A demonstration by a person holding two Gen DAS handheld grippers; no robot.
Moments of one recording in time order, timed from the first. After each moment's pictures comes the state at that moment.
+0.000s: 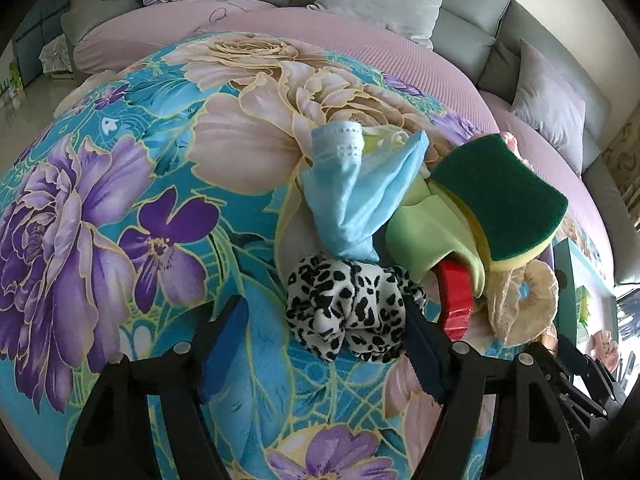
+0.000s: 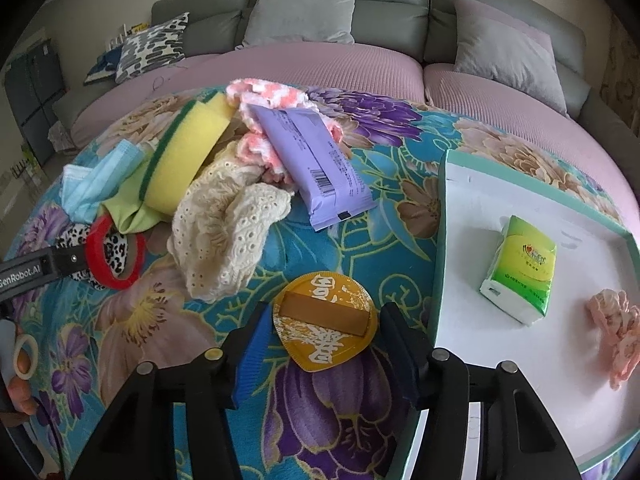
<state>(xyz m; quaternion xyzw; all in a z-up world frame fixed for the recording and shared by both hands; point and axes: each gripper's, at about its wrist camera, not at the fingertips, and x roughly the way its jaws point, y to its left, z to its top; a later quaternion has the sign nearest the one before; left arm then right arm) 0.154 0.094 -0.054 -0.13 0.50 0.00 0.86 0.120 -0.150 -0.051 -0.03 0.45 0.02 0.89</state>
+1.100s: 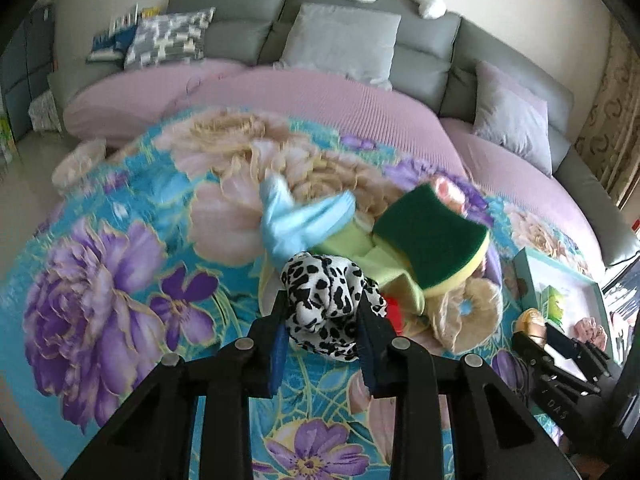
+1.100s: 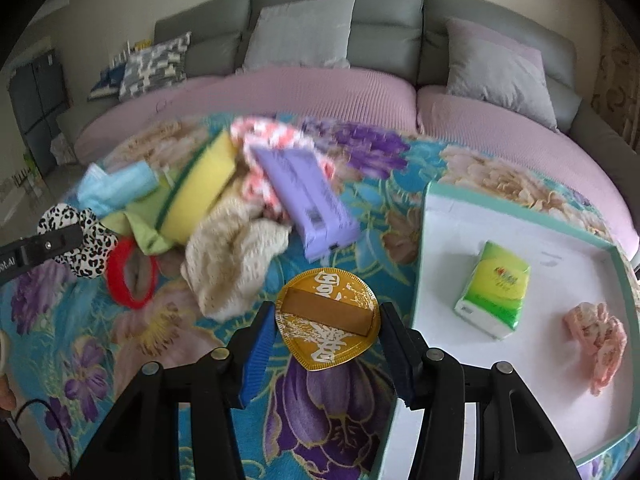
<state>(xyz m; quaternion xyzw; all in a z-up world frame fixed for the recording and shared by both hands) 0.126 0.081 0.014 -0.08 0.40 -0.03 0.91 0.107 -0.158 -0.024 -0.01 0.40 0.02 0.92</state>
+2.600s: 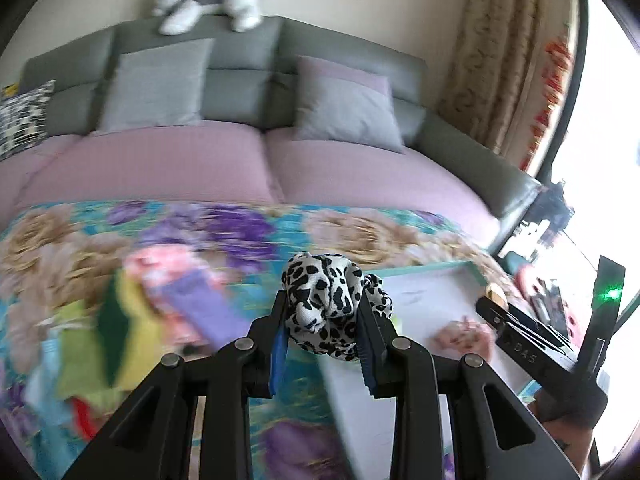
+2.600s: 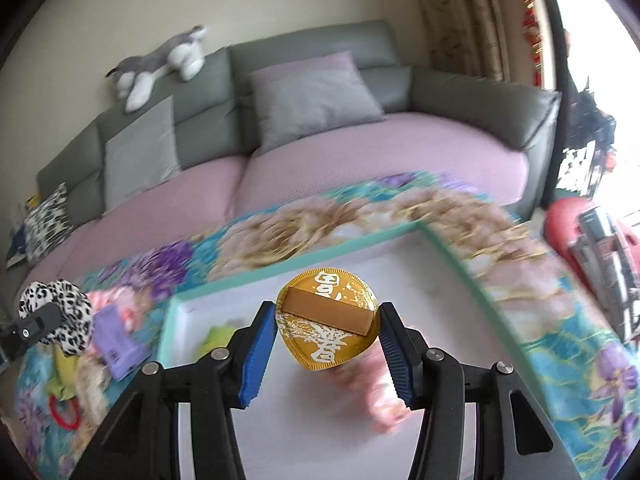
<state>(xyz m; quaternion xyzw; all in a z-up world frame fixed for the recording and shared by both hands) 0.150 -0.135 0.056 -0.02 0.35 -0.28 0.89 0.056 -0.364 0.021 0.15 0.28 -0.20 0.93</state>
